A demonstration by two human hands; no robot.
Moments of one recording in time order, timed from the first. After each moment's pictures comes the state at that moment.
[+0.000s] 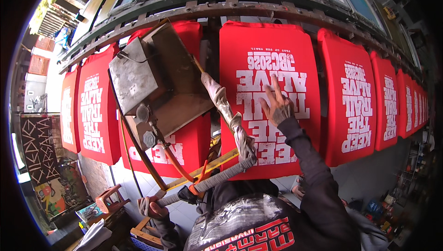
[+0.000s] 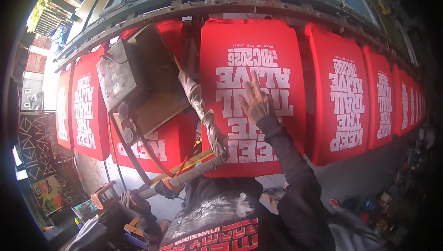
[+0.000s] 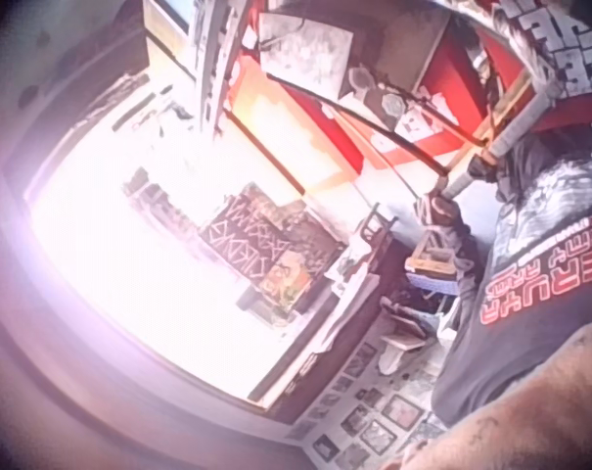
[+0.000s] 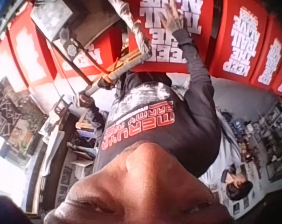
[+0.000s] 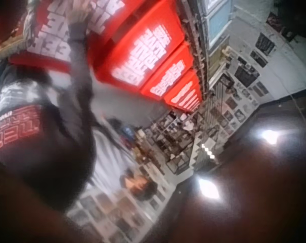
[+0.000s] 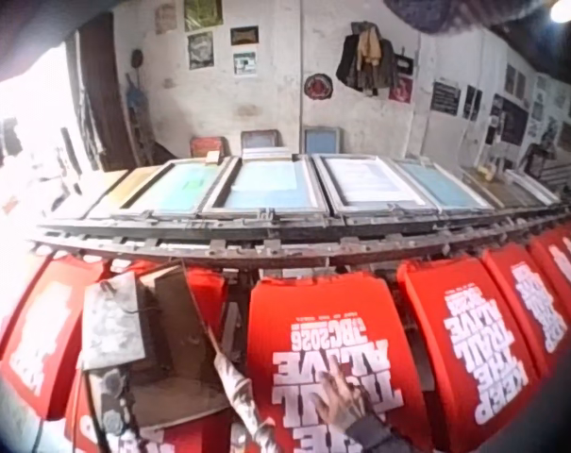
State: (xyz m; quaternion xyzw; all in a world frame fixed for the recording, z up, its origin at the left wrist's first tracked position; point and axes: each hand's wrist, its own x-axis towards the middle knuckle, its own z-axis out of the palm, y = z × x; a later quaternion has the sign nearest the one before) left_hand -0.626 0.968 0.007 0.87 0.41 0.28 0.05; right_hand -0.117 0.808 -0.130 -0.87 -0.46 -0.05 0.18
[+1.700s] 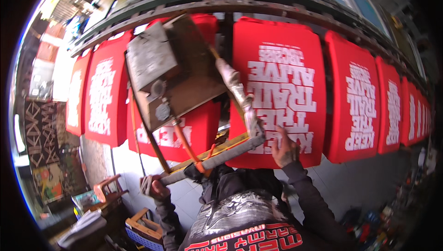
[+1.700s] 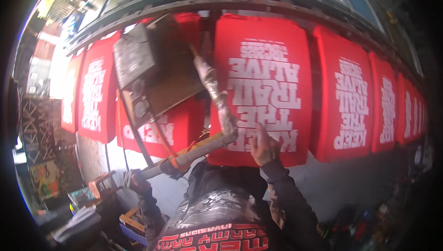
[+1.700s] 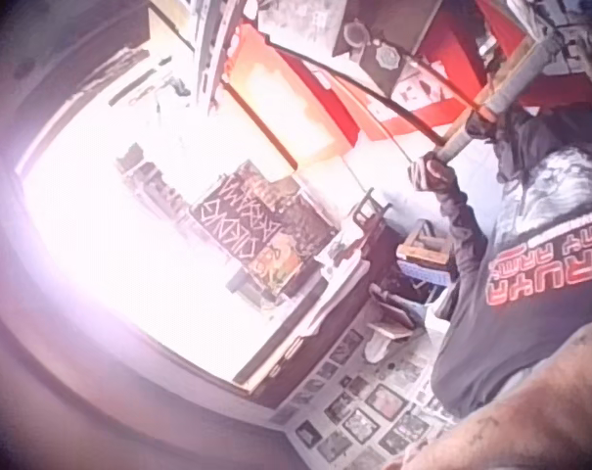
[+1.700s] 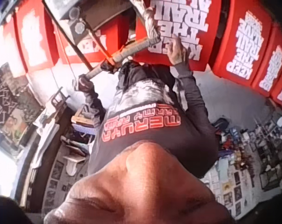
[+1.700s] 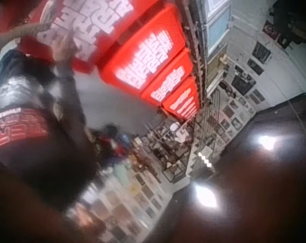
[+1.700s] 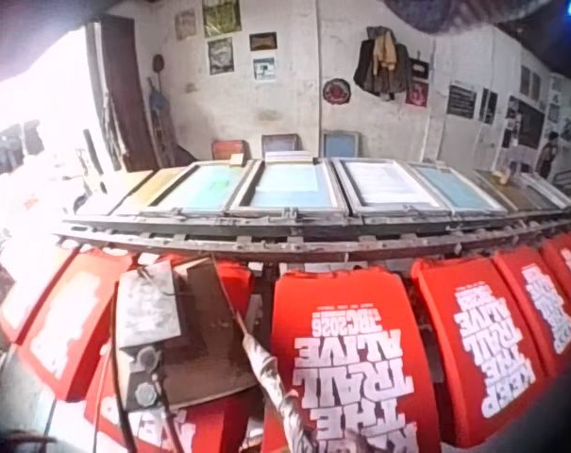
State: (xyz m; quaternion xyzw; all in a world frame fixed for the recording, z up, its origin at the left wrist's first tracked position) left_hand -0.632 0.968 -0.009 0.84 0.41 0.34 0.05; right_hand -0.271 0.707 -0.099 -0.87 -0.38 0.06 0.32
